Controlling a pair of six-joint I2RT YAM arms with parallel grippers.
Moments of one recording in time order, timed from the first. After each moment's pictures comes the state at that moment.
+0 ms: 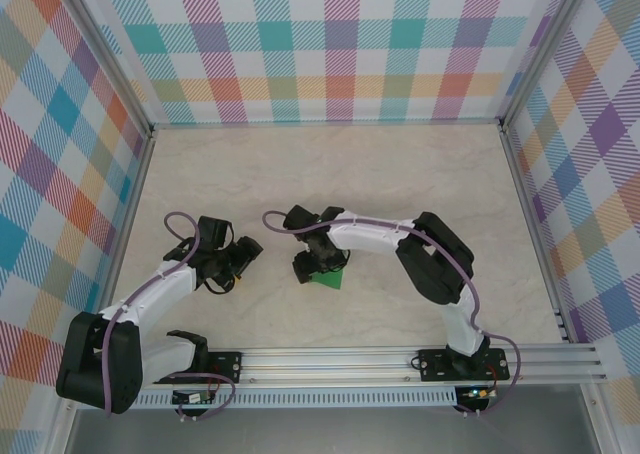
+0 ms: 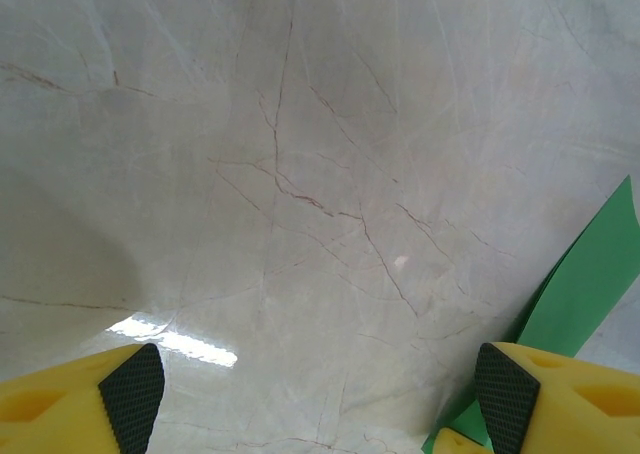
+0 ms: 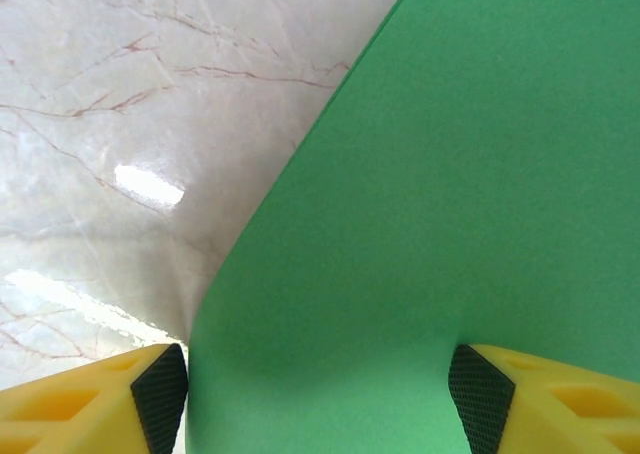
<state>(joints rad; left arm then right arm) -0.23 1.14 0.53 -0.45 0.22 -1.05 0.94 2.04 1.43 -0.83 -0.05 0.47</state>
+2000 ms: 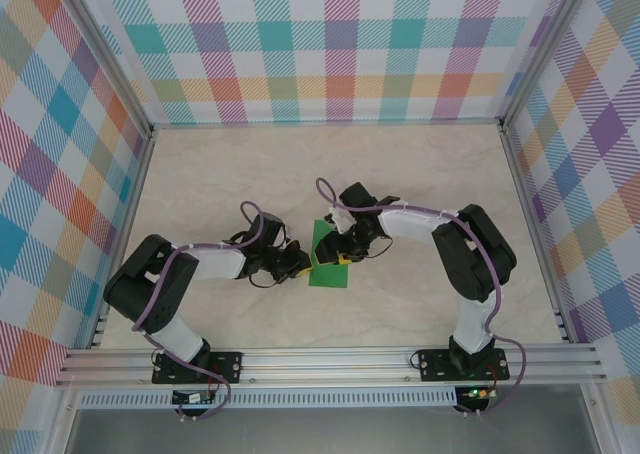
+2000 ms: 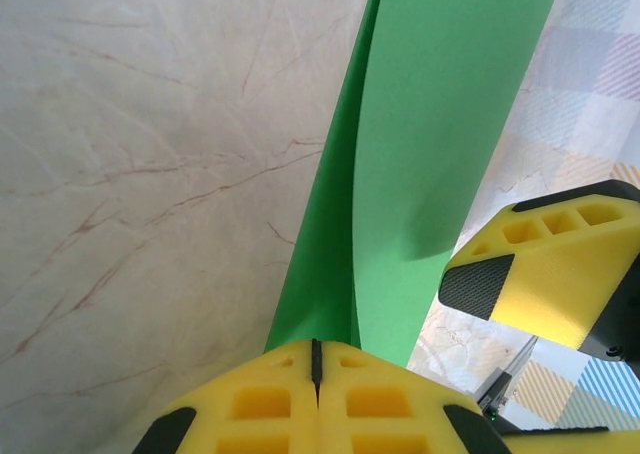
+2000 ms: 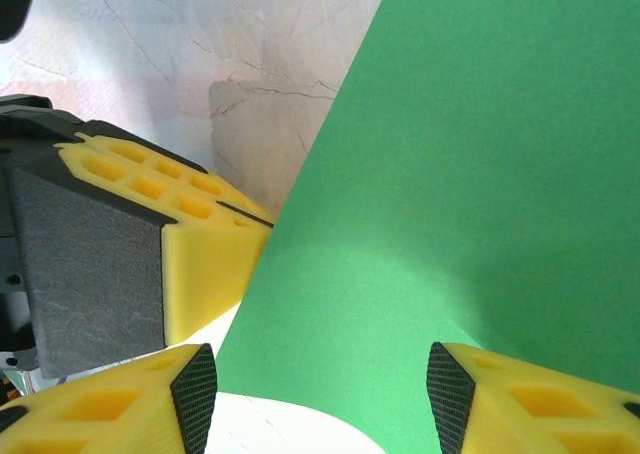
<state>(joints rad) -0.55 1.62 0.62 0.08 0.54 -1.03 0.65 1.87 1.14 -0.53 -0.63 0.38</state>
